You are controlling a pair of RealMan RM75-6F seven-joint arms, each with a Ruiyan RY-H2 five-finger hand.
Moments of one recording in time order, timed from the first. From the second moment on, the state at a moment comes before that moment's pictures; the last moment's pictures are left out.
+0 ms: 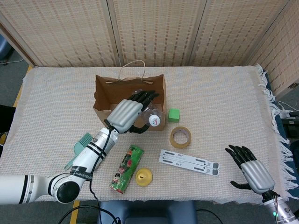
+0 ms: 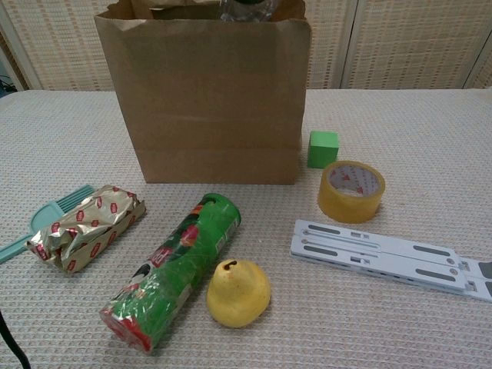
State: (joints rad) left arm -1.20 -1.17 -0.41 -2.03 0.54 1.01 0.44; right arm 0.16 -1.05 -0.10 -1.68 -1.66 1.31 0.05
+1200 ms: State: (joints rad) left arm -0.81 -1.09 -0.21 -2.02 1.05 1.41 0.23; right arm 0.15 -1.04 -0.11 -1.68 -1.66 1.32 0.06
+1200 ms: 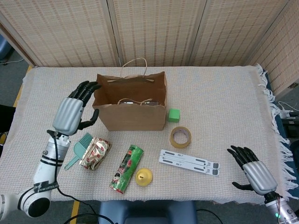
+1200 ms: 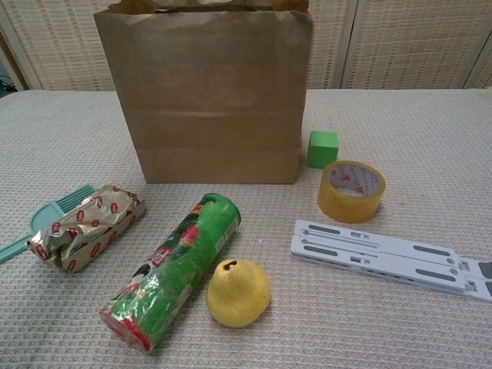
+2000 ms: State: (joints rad) left arm -0.59 -1.12 0.16 -1.64 1.56 1.13 0.30; right arm 0.16 -1.05 -0.10 -1.68 -1.65 1.30 0.03
